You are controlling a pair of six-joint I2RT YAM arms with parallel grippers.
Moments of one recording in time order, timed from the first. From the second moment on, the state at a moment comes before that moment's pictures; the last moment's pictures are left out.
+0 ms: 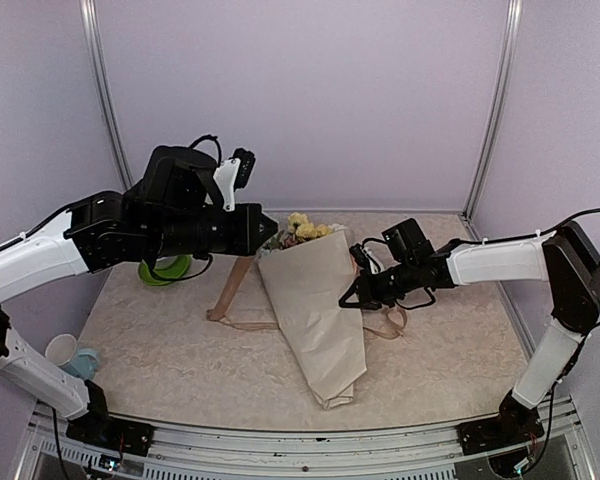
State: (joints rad) left arm -1.01 1.34 1.34 -0.52 -0.26 -0.57; right arm 0.63 1.70 1.01 -0.13 -0.55 0.53
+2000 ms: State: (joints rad) left arm -0.87 2.18 1.56 -0.34 0.39 -0.46; right arm 0.59 1.71 1.02 -0.57 0.00 0.51
